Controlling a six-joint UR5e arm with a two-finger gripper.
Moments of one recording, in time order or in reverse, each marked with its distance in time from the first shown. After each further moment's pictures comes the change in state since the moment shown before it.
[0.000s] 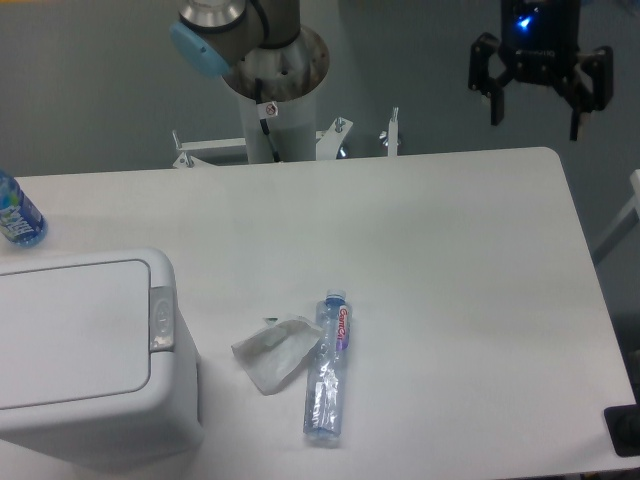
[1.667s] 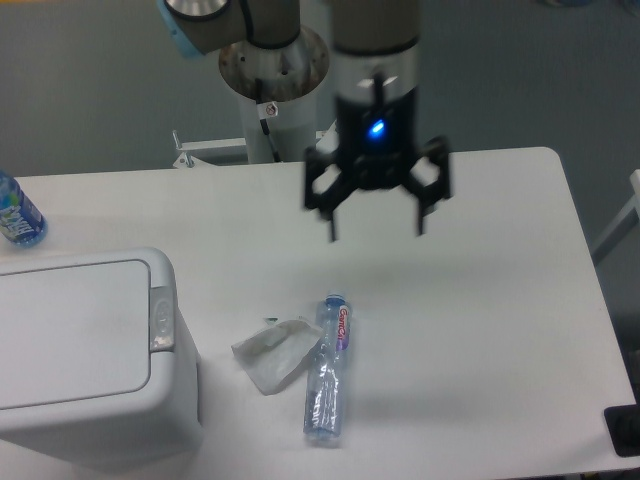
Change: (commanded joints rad) arm -0.506 -0.170 0.100 0.096 -0.064 -1.250
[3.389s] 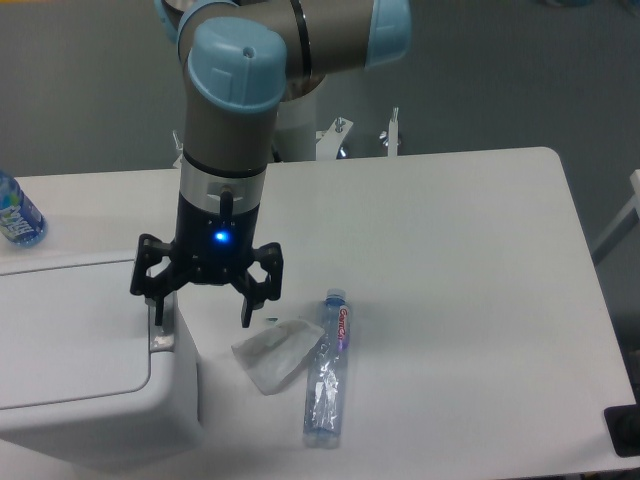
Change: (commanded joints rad) arm -0.089 -0.081 -0.011 0.060 -0.146 -0.122
